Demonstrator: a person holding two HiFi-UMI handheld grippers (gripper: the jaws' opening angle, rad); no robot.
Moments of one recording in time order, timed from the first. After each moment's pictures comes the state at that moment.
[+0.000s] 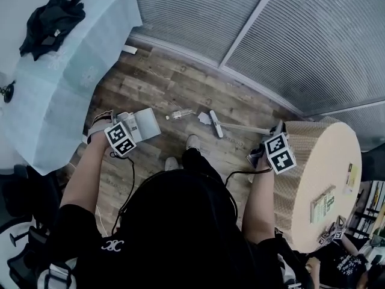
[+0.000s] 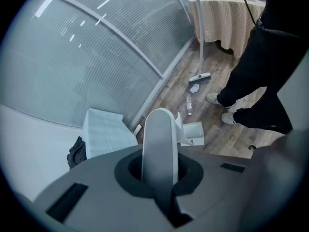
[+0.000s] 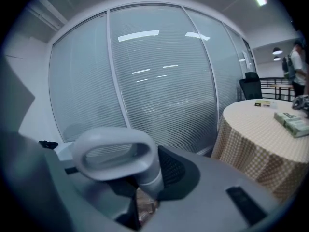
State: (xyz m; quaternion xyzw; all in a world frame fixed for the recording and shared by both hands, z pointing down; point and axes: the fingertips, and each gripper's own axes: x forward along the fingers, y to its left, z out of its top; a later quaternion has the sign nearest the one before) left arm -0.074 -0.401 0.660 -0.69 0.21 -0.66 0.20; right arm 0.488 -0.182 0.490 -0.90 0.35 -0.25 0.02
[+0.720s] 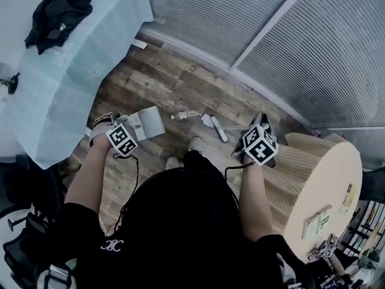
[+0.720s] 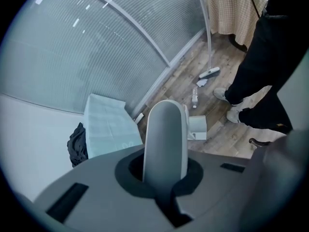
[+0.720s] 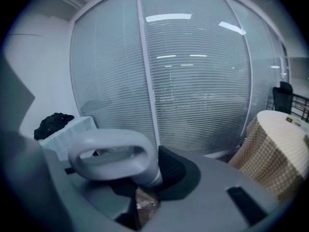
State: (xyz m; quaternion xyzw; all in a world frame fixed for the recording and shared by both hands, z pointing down) left arm -0.093 -0.425 0.680 -0.65 0.25 -0.70 0.16; right arm 0.439 -0.311 0.544 -0.84 0.46 -0.27 -0.10
